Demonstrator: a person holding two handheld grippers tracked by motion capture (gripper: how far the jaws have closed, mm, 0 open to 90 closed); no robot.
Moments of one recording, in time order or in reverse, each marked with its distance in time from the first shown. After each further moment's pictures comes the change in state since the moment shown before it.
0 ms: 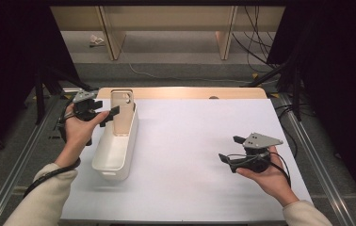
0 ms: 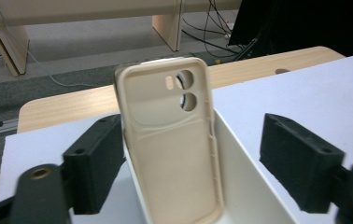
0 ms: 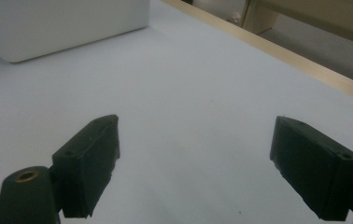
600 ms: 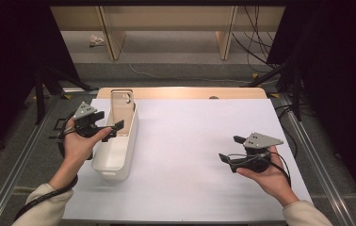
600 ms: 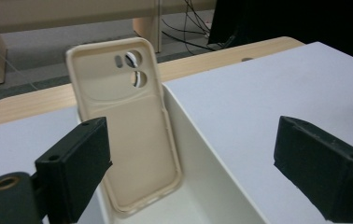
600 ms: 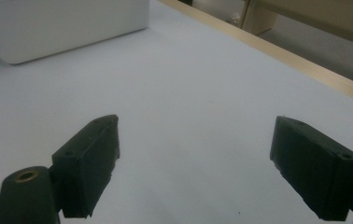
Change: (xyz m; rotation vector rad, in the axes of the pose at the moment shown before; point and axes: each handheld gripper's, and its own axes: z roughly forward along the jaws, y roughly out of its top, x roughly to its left) left arm -0.032 -0.025 -0.026 -0.012 -0.085 0.052; right arm 0.000 0.000 -0.001 -0.005 0.000 0.005
